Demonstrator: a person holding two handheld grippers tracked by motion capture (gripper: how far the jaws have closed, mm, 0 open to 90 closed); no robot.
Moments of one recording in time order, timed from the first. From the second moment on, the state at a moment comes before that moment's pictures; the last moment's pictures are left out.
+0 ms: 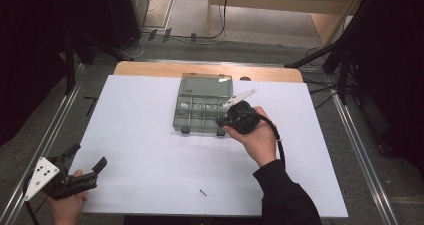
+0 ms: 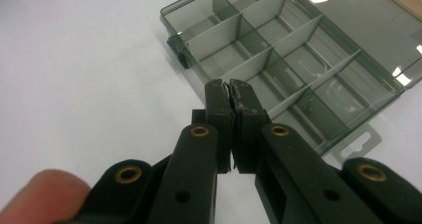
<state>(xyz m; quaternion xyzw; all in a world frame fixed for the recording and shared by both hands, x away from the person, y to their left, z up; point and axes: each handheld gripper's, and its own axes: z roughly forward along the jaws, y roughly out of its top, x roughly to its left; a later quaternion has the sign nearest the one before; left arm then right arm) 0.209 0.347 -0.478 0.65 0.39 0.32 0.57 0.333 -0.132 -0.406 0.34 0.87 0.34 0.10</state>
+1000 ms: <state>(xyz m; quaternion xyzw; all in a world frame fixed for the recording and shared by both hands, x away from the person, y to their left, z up) 0.209 0.347 -0.478 0.65 0.39 0.32 0.57 0.392 -0.140 -0.406 0.38 0.86 0.31 0.10</state>
